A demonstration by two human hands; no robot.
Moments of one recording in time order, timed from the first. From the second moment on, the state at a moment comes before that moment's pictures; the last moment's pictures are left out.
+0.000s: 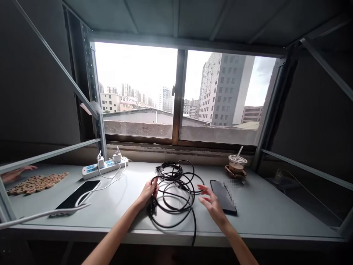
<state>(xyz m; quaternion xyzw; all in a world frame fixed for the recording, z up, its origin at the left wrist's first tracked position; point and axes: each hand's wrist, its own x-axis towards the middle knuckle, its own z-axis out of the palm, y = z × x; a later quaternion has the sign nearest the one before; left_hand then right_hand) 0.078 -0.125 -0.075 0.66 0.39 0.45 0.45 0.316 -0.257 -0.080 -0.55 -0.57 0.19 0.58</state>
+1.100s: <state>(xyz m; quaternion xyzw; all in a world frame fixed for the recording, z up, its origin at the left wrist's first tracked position) 0.019 -0.095 0.024 0.69 0.36 0.57 0.25 0.329 -0.138 0.102 -0.47 -0.50 0.28 0.67</state>
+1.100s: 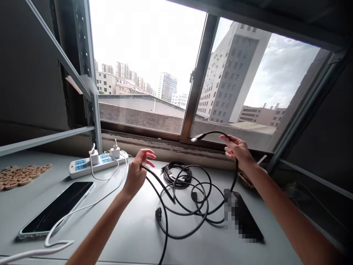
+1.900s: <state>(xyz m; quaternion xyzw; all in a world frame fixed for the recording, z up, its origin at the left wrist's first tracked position) 0.032 -0.091 0.014 0.75 0.33 0.49 0.31 0.373 -0.141 -0.017 -0.69 -0.54 0.33 0.35</state>
